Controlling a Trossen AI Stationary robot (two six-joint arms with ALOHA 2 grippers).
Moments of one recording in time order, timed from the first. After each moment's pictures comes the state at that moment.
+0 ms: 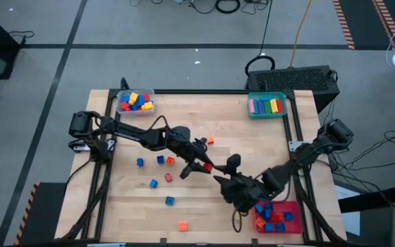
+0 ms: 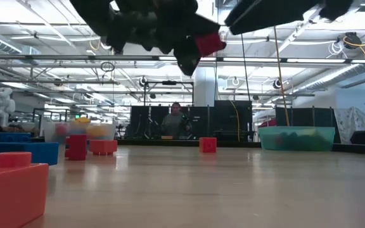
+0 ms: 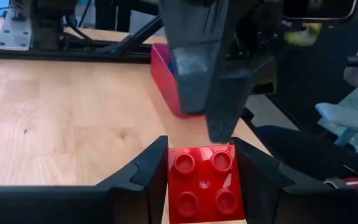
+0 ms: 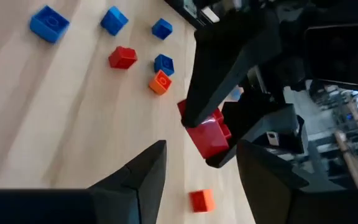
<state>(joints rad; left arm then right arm) 0.00 1.73 0.99 0.41 0.52 -0.10 0.59 1.62 1.12 -0.31 0.90 -0.14</state>
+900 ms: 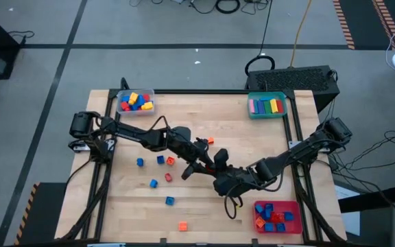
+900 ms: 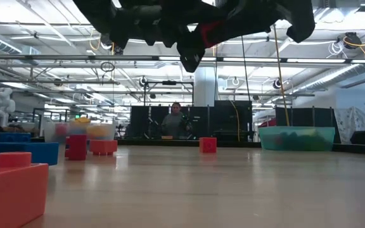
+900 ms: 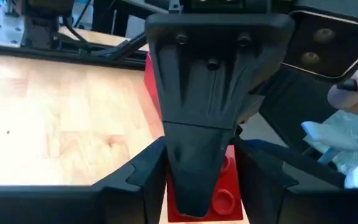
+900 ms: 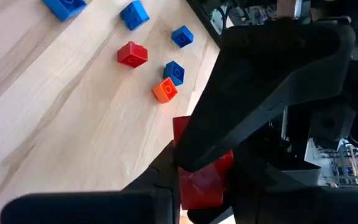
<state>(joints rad) -0.01 1.74 1.02 0.44 0.52 -0.21 0.46 1.62 1.12 -0.21 0.70 -0.50</state>
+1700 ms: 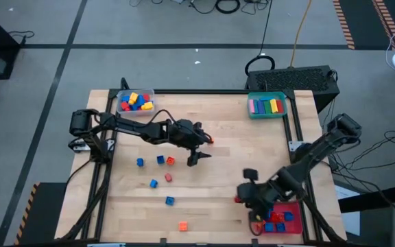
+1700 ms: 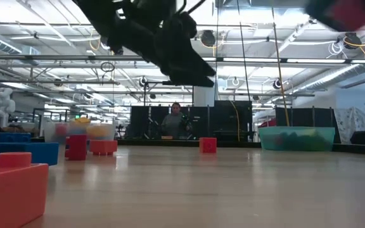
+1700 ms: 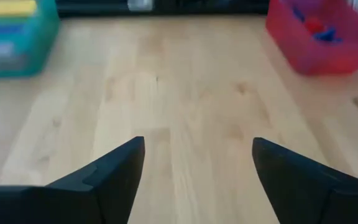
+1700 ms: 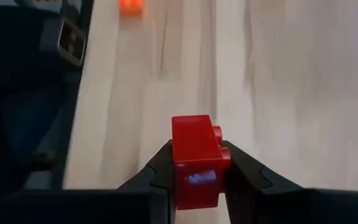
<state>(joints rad) 0.08 1.73 1.02 0.20 0.20 0.07 0.69 1.48 1.12 -0.66 0.25 0.69</state>
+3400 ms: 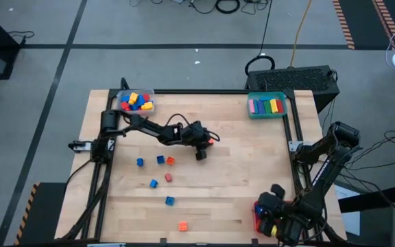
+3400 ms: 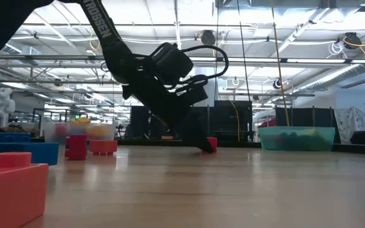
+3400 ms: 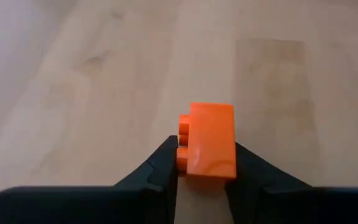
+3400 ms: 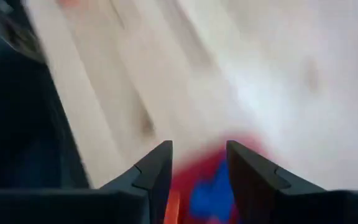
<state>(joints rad) 0.15 2.06 1.05 0.33 0.00 0.06 1.03 1.60 1.12 -0.83 0.56 1.50</state>
